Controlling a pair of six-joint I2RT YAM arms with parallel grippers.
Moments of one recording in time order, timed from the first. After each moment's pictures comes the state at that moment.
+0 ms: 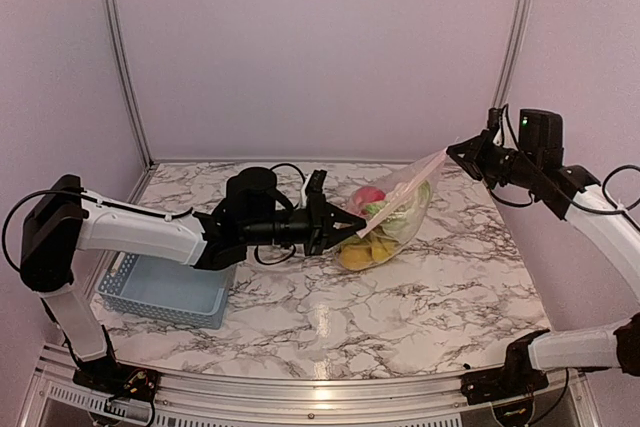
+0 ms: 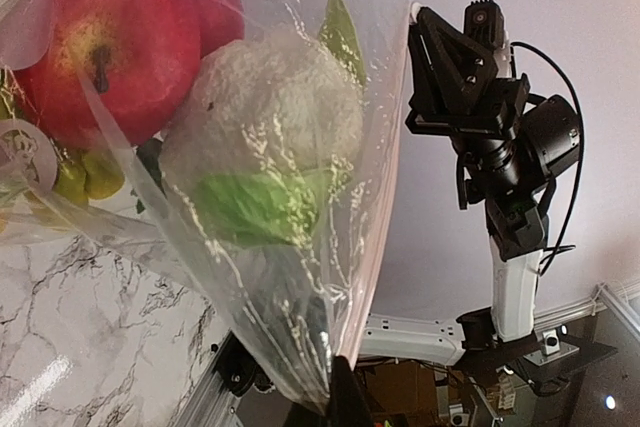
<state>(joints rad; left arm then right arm) -0.99 1.76 1.07 0.60 0.43 -1.27 0.24 1.09 1.06 -0.30 -0.28 0.76</state>
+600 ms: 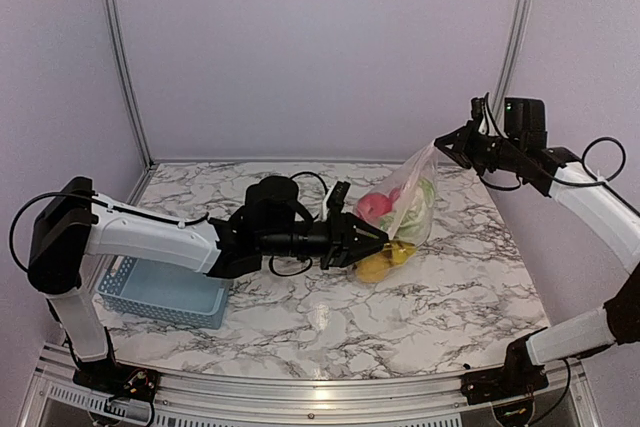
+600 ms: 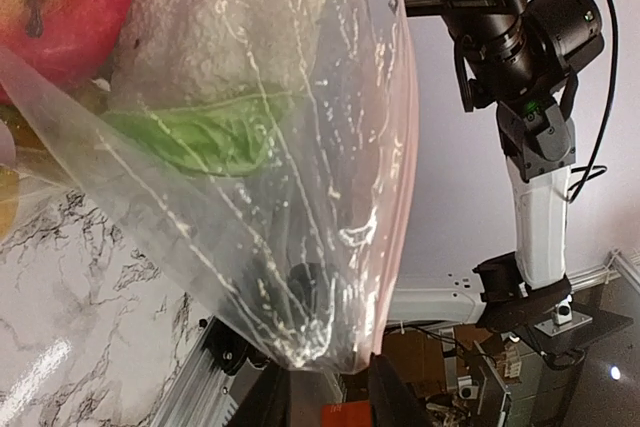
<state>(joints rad) -1.07 1.81 1.15 0.57 0.43 -1.25 0.21 1.27 1.18 -0.30 -0.40 0.66</state>
